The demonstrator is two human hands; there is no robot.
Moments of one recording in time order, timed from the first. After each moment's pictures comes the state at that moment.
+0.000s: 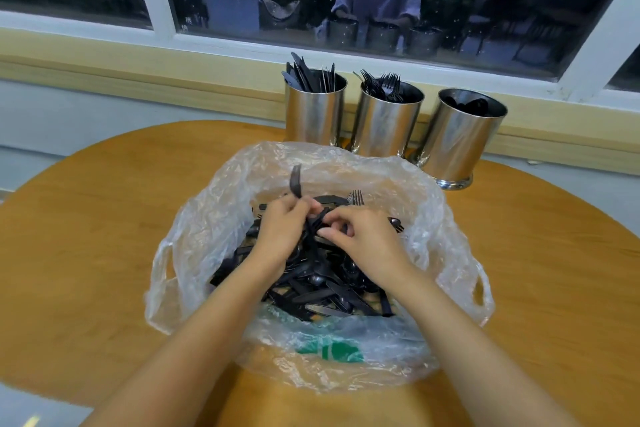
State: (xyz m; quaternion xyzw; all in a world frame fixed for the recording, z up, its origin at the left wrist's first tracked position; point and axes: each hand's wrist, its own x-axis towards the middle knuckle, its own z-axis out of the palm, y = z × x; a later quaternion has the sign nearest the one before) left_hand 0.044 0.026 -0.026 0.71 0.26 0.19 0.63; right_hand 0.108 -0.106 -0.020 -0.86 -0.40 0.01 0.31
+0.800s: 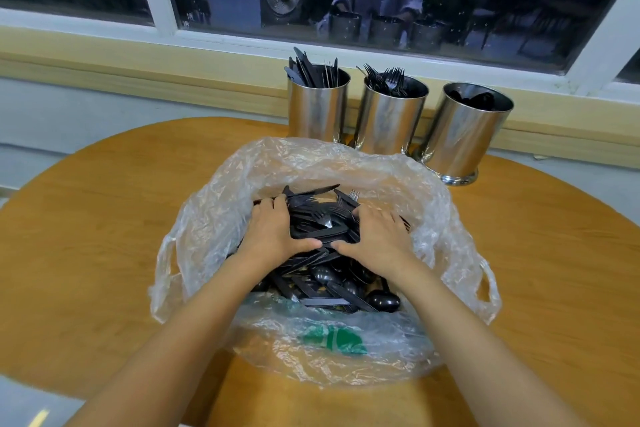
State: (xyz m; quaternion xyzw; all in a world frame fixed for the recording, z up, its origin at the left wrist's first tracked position) left_hand 0.040 0.061 -0.060 0.94 0.24 0.04 0.23; right_hand 0.126 -0.105 -0.043 -0.94 -0.32 0.05 0.11
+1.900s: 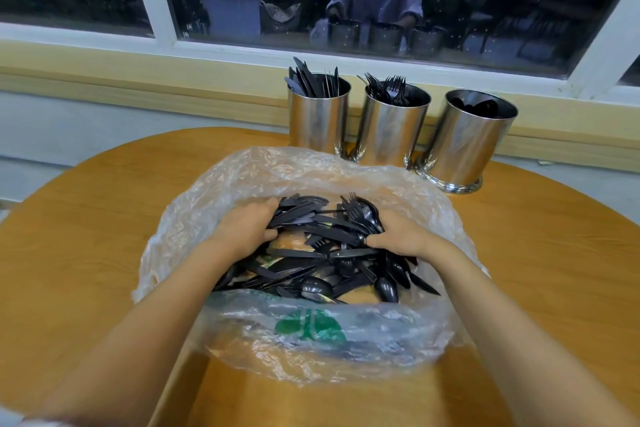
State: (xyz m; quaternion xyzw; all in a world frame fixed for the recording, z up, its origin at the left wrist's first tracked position) left_hand 0.049 0.119 -0.042 0.99 0.14 -0.04 0.07; right_hand 0.182 -0.113 -0.030 -0.86 -0.36 0.26 0.25
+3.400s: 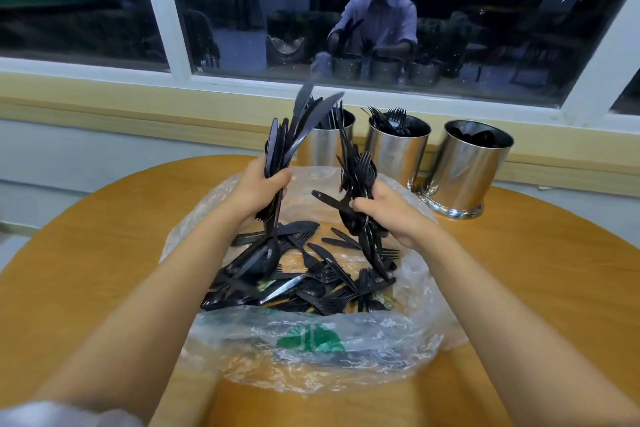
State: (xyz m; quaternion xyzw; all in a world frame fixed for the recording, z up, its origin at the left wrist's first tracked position) left_hand 0.075 0.128 0.034 0.78 0.16 0.20 0.57; right_hand 0.179 -0.071 0.026 -0.78 -0.32 0.22 0.48
